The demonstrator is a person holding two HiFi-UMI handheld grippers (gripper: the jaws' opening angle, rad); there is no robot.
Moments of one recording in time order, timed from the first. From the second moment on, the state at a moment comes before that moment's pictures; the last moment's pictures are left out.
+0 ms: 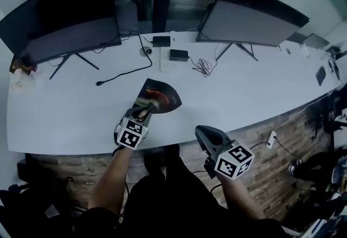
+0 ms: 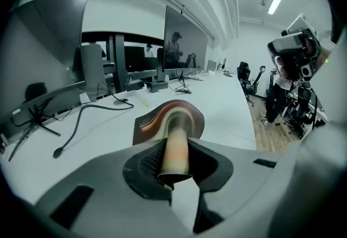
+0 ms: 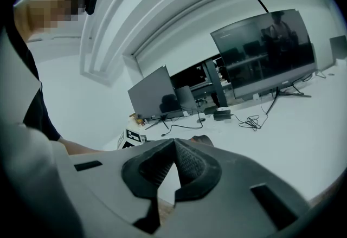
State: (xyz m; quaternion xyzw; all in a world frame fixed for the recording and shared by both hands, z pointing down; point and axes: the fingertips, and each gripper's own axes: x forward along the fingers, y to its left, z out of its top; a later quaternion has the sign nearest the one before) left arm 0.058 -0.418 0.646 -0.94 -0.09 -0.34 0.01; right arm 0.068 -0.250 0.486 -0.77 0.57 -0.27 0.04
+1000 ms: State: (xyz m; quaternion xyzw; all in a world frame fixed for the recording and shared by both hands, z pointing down) left arm -0.009 -0.440 0.506 -0.98 -0.05 -0.20 0.00; right arm 0.044 -0.242 0.412 -0.80 0.57 -0.19 0.02
